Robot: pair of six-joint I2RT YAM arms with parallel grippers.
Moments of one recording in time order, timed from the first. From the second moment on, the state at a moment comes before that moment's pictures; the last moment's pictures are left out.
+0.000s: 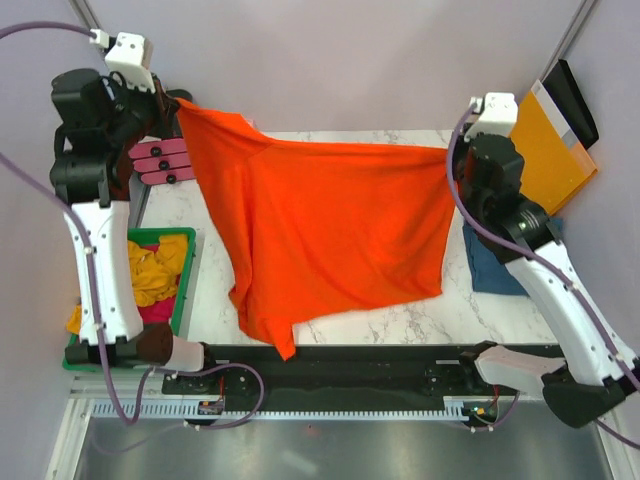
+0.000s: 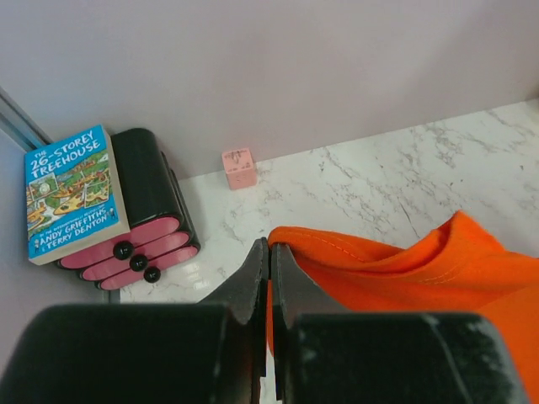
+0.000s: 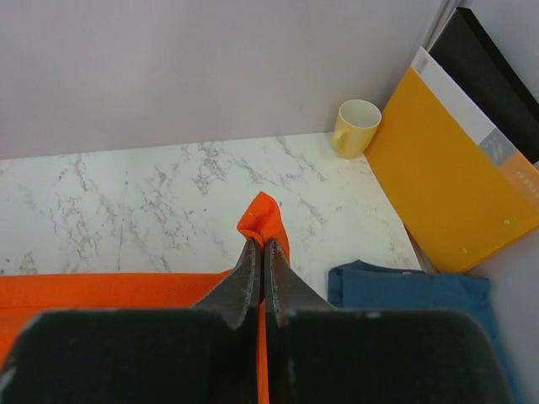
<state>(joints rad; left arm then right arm) 0.08 1.36 2.01 -0.78 0.31 0.11 0.47 1.09 1.42 -0.46 0.64 0.08</state>
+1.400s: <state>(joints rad) 0.10 0.83 1.71 -0.69 0.29 0.09 0.48 0.82 1.31 -0.41 0.59 0.06</state>
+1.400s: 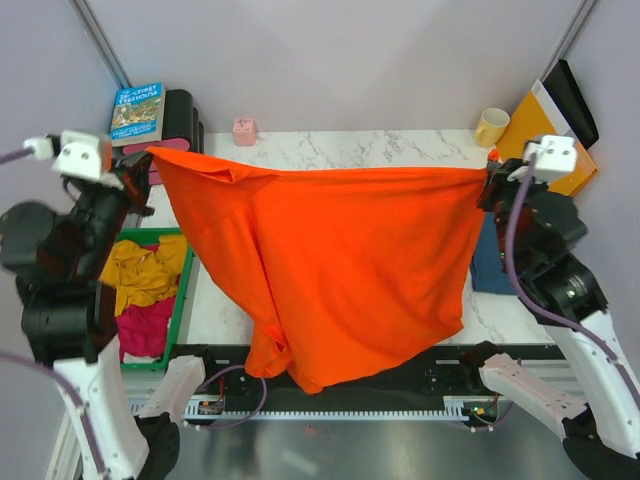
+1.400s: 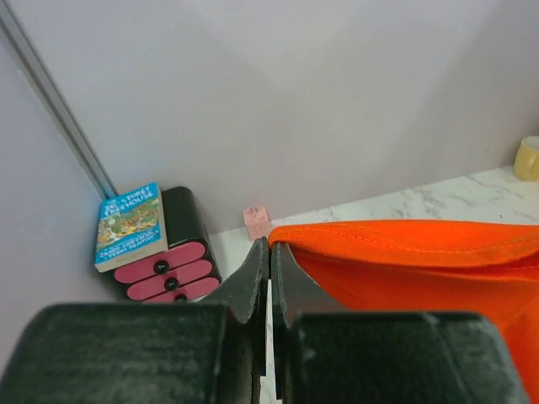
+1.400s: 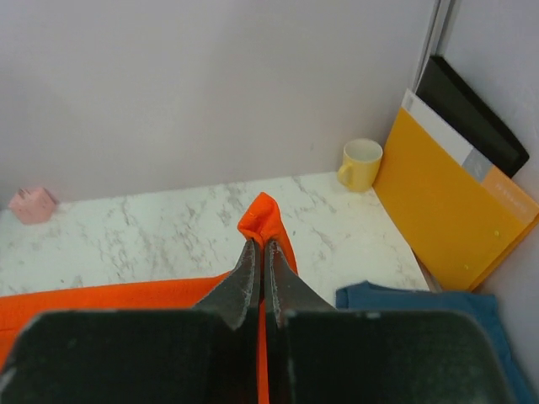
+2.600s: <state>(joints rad) -0.05 2.18 2.13 -0.41 0.15 0.14 0.13 1.96 1.57 -0.09 0.48 0.26</state>
